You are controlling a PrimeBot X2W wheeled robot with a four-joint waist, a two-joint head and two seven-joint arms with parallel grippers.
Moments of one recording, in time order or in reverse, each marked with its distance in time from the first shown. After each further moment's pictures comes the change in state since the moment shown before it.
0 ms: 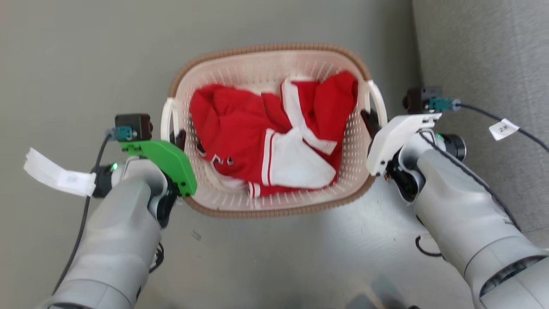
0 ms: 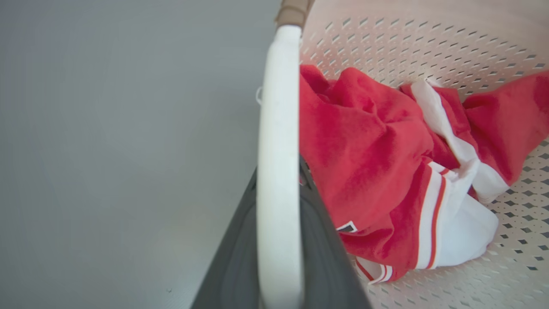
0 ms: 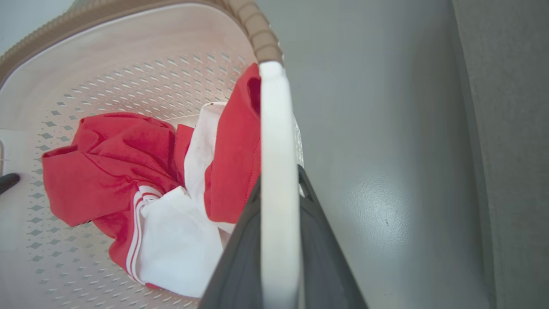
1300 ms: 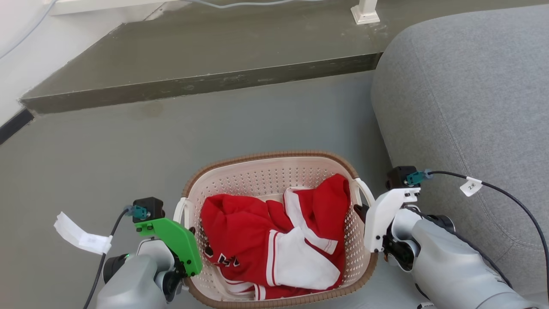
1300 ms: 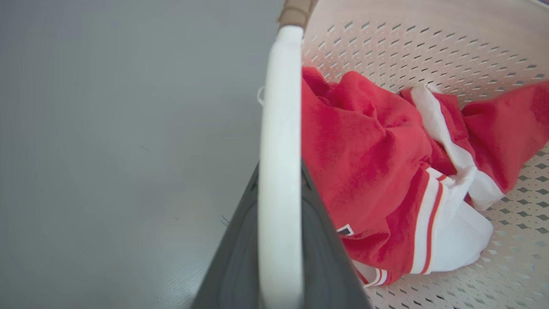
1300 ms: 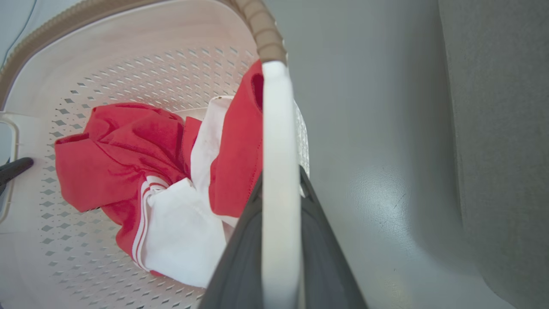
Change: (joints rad) left arm 0.246 0.000 -0.088 0.041 -0.161 -0.001 0.142; right arm 0.236 -0.005 0.165 -0.017 0.153 -0.003 0.198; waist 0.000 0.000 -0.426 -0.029
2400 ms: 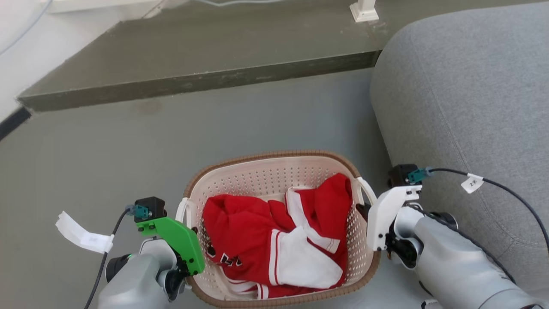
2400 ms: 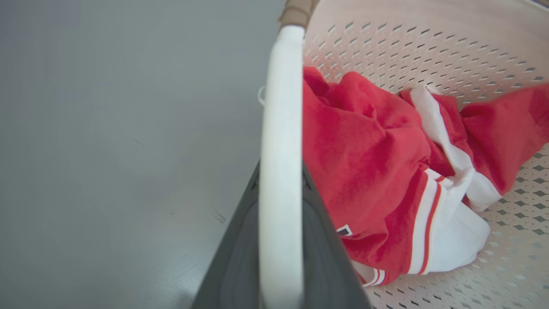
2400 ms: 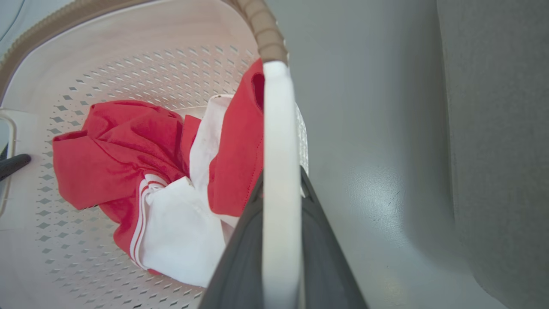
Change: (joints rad) left arm 0.004 0.003 -0.039 -0.017 -0.052 0.024 0.012; right arm -0.006 -0.023 0.068 -0.014 0.052 -0.007 0.011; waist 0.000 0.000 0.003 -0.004
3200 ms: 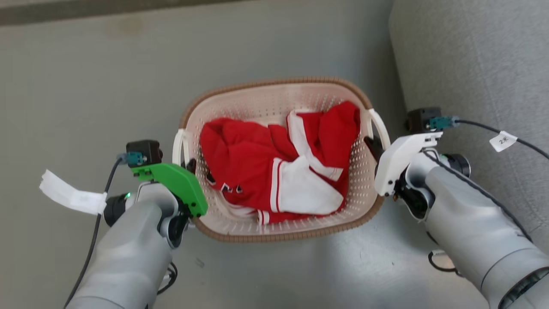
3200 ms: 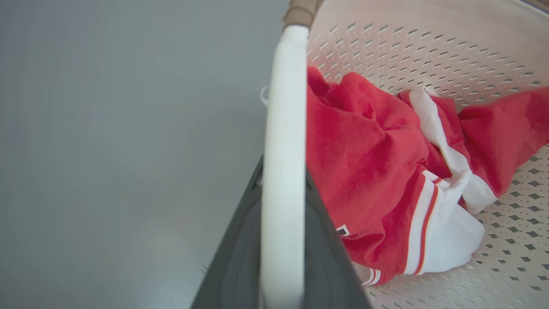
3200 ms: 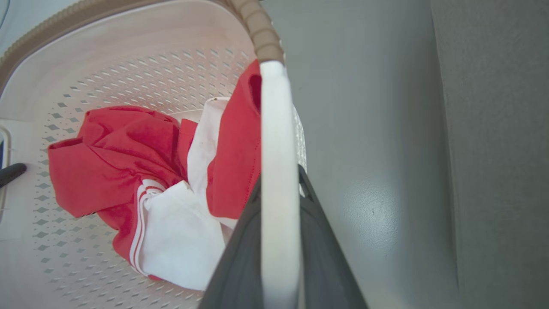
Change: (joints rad) left arm -0.162 0.000 -0.010 -0.067 -0.014 0.046 -0.119; right arm -0.160 -0.055 -0.010 -0.043 0.000 0.001 -0.137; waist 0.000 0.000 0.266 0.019
